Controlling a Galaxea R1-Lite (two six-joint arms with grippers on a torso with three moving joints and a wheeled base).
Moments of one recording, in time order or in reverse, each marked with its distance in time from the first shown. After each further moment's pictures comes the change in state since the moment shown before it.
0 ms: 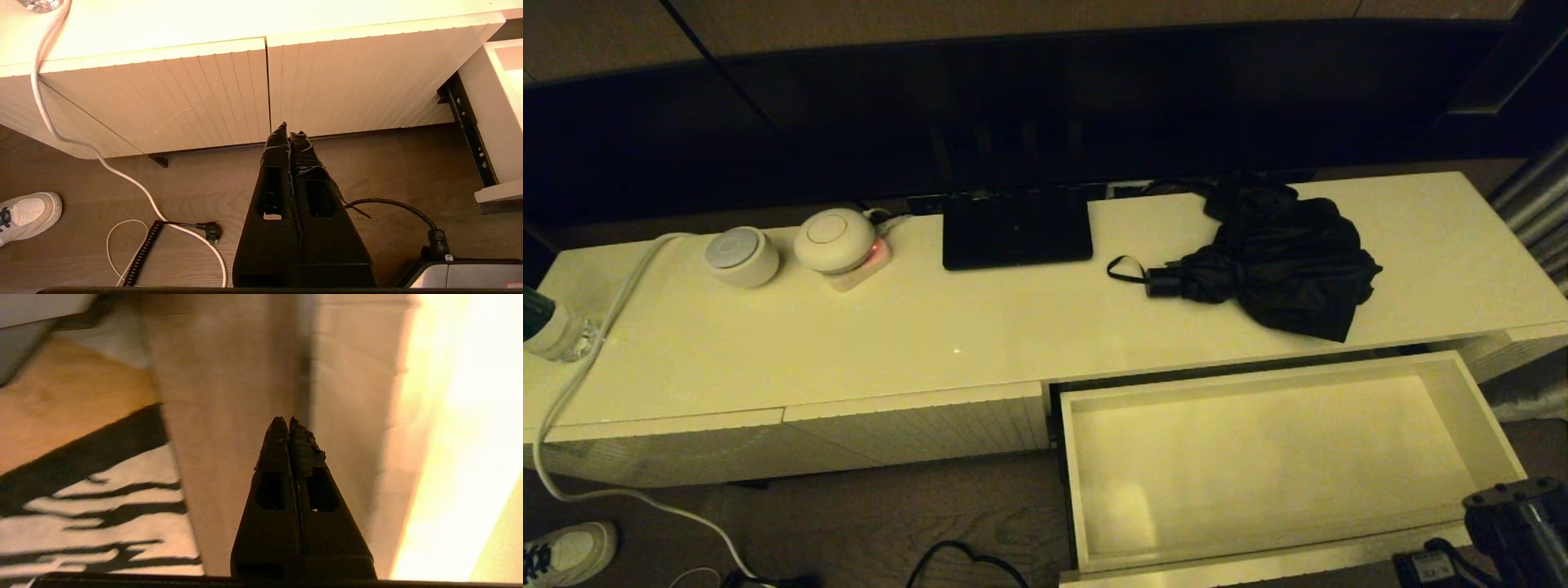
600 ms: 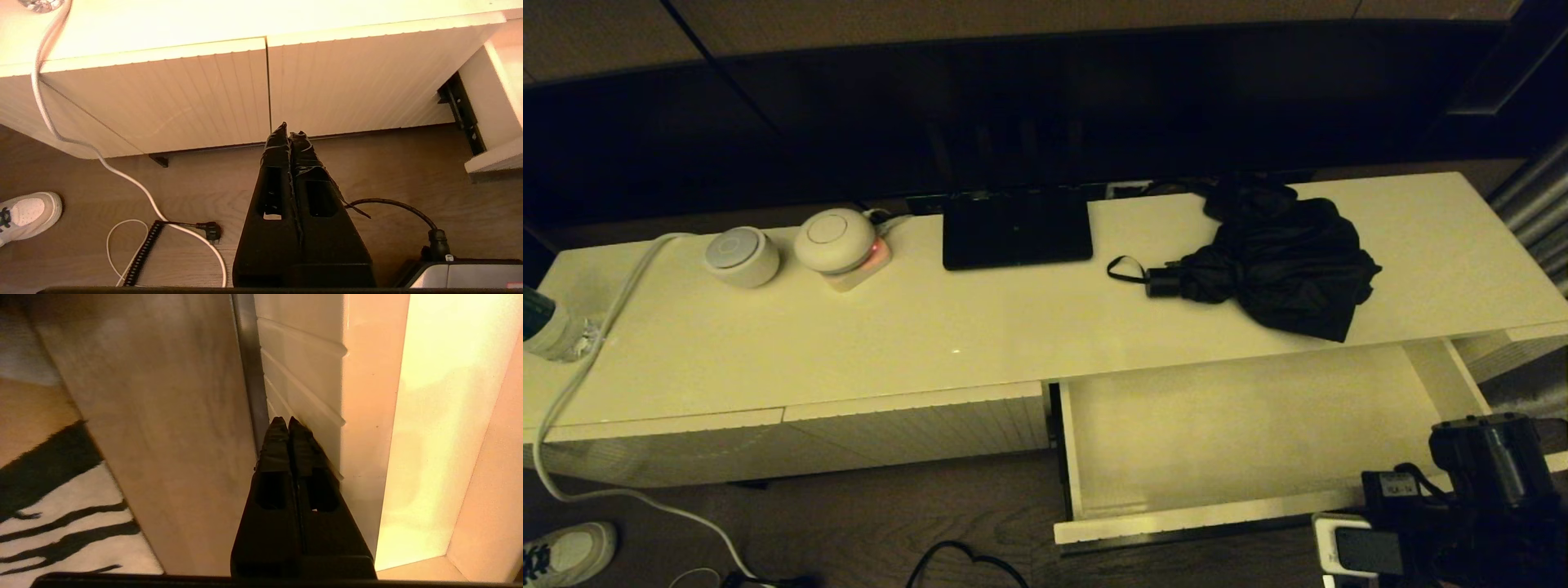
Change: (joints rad) left arm 0.000 0.000 0.000 0.000 0.000 0.000; right arm -0.080 0.139 -0.152 -0.156 -0.009 -0.003
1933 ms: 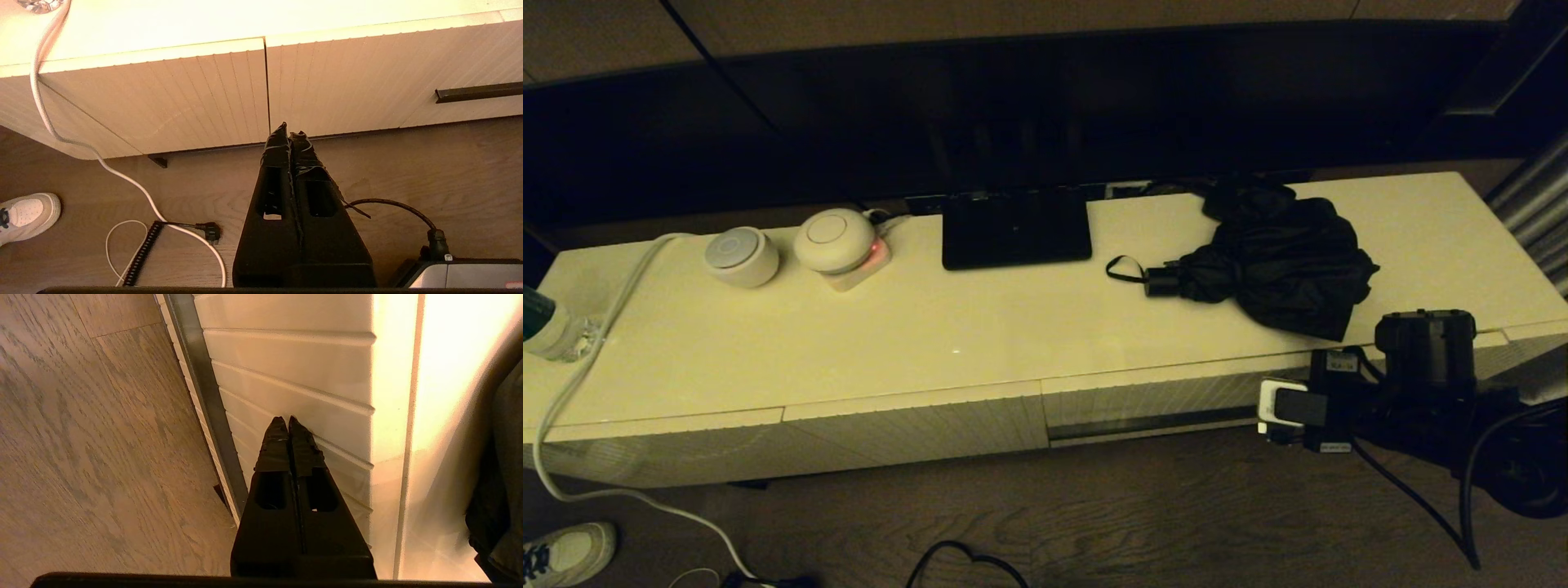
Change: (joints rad) left arm 0.000 0.000 0.000 0.000 0.000 0.000; right arm -0.023 0.199 -0.367 -0.165 0.001 0.016
